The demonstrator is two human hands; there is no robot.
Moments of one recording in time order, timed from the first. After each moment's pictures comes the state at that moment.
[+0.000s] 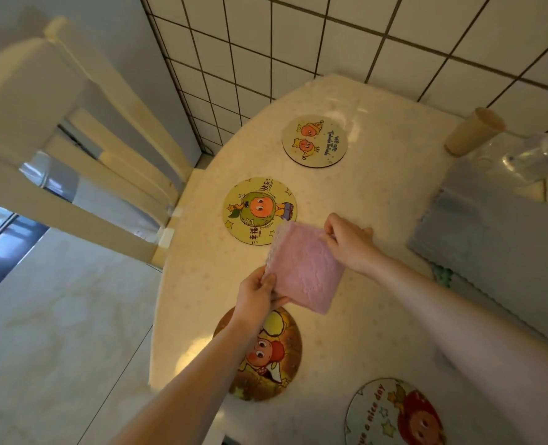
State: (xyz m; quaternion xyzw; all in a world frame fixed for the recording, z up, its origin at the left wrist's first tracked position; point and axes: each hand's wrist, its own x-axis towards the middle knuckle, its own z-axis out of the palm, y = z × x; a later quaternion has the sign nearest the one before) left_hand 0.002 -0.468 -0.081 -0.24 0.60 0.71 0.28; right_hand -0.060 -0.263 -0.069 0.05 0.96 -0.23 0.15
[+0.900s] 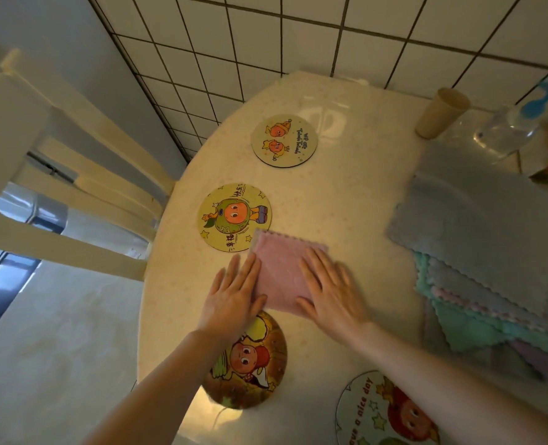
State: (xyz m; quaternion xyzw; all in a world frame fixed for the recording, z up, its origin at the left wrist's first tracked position) left_hand -0.008 -0.495 -0.099 0.25 0.94 0.06 0.21; right_hand 0.045 -0.271 -0.104 -0.07 0.99 -0.04 0.11
